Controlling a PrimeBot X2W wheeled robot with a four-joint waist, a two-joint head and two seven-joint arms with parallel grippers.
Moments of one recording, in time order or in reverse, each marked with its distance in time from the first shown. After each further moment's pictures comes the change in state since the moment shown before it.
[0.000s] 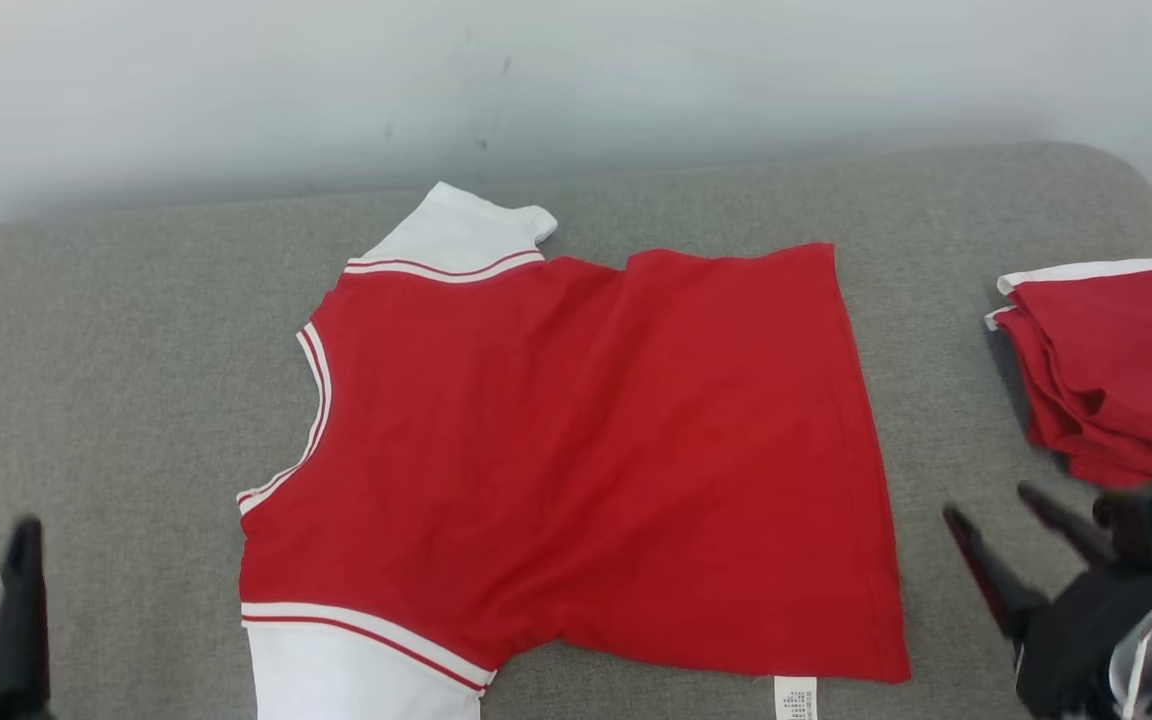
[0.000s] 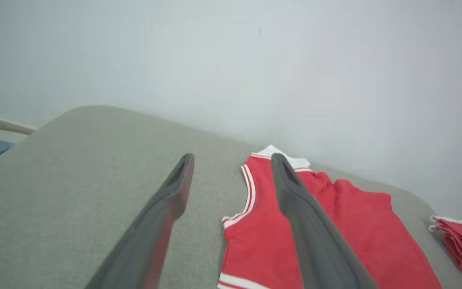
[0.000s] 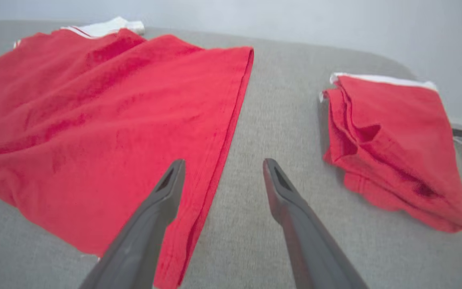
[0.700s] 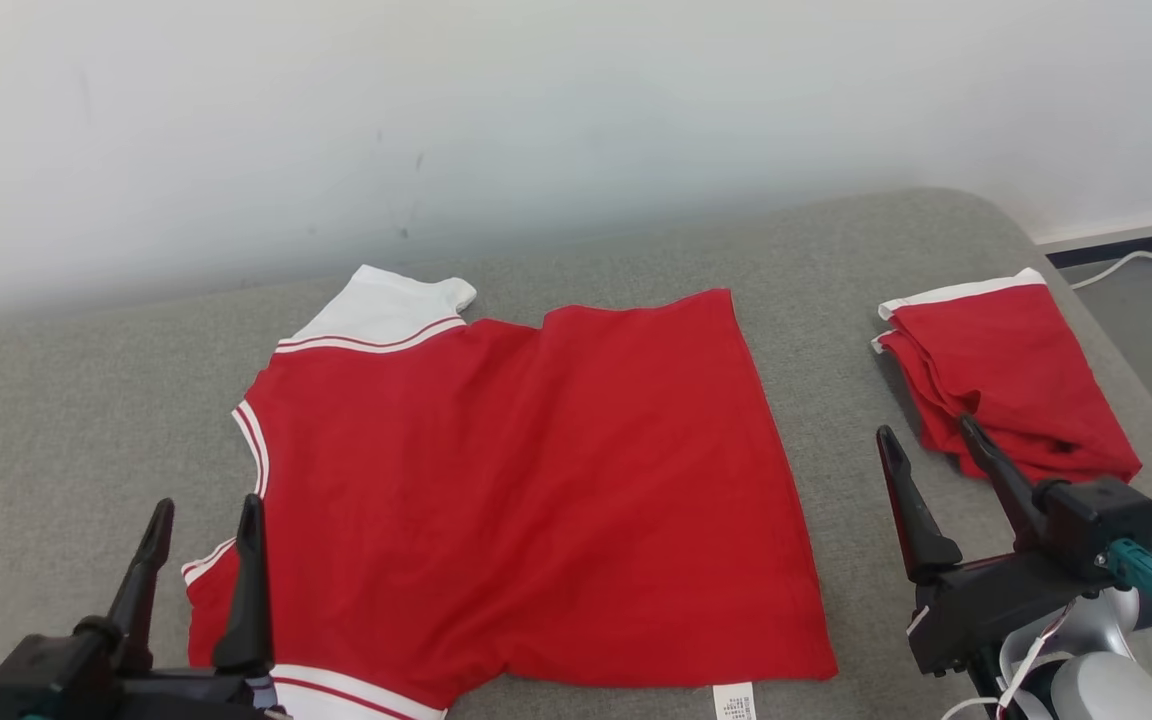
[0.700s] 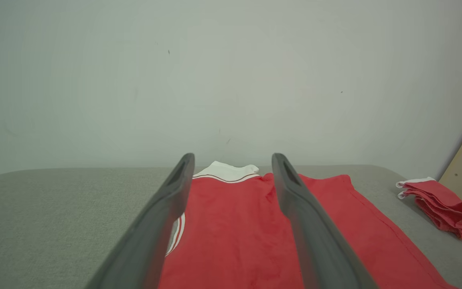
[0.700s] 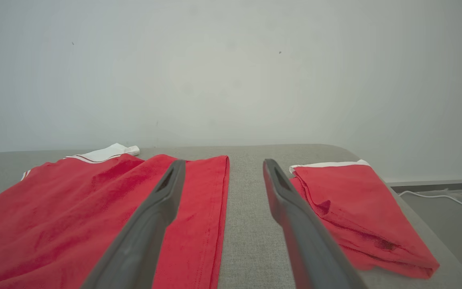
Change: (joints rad) left arm -0.189 -0.140 -0.274 0.239 0.370 0.001 -0.203; right arm -0.120 0.252 0.021 0.144 -0.150 -0.026 -0.333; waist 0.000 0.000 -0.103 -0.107
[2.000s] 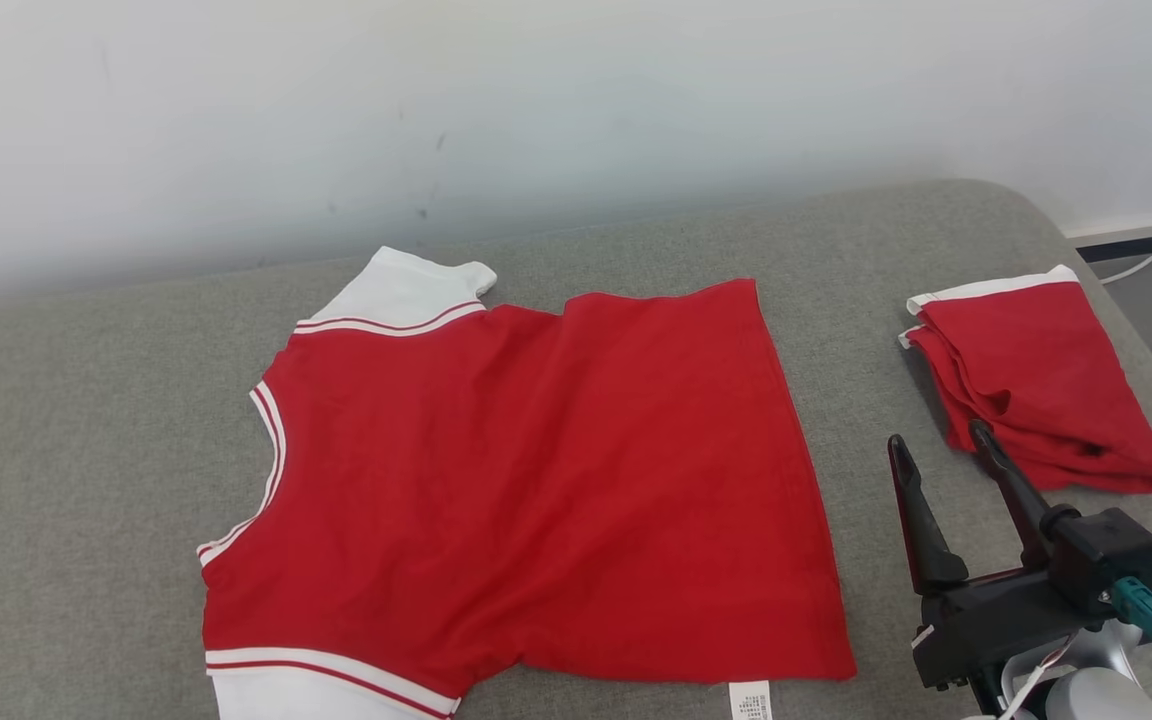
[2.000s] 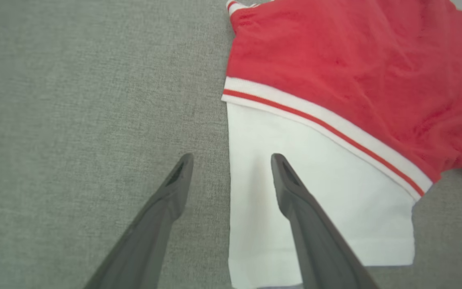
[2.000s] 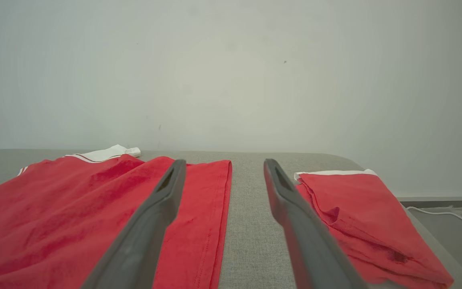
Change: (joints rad) left arm 0.126 -0.046 0.069 0.304 -0.049 0.000 0.280; right arm 0.019 0.003 -0.001 0.073 -0.035 0.006 -0.163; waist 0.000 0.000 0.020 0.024
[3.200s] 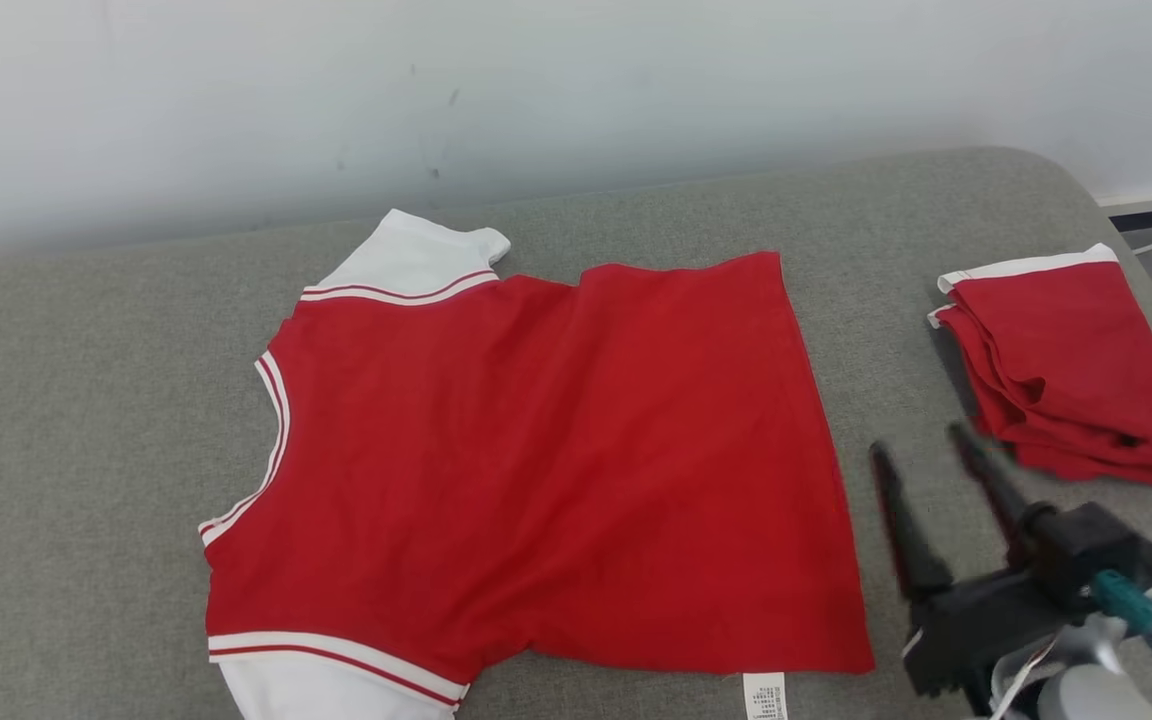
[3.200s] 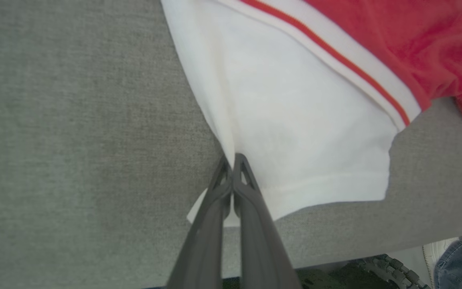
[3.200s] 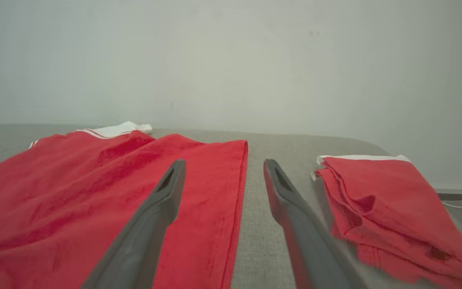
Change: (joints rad) left arm 0.000 0.000 -0.056 -0.059 -0.077 -0.045 0.312; right arm -0.020 -0.009 0.023 0.018 0.002 0.031 0.013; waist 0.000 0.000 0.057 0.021
